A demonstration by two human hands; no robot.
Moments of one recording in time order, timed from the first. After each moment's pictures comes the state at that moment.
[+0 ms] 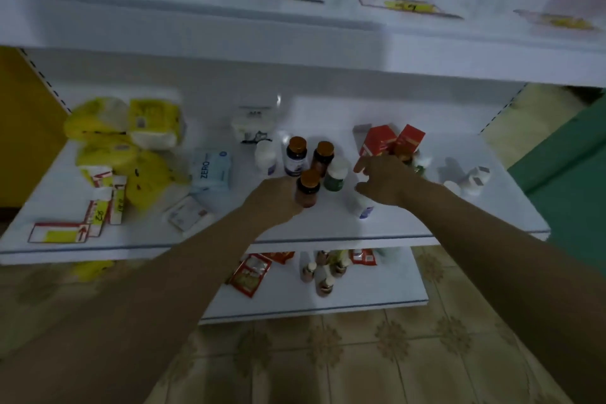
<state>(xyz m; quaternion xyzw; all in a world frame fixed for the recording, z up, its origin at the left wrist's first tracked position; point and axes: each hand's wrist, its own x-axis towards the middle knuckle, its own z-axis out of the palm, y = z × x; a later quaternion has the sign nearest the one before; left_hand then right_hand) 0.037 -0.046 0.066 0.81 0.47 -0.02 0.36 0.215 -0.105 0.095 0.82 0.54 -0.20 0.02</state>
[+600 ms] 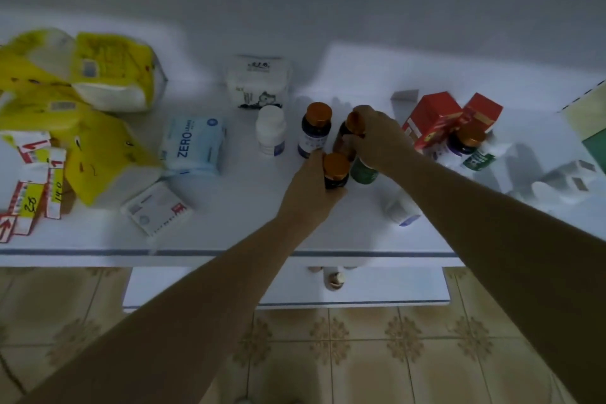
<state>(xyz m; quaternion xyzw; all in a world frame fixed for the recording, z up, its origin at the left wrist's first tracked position) 0.110 0.014 -0.079 0.72 0.48 0.17 0.47 0.248 0.026 -0.036 0.83 0.52 -0.15 -0.10</state>
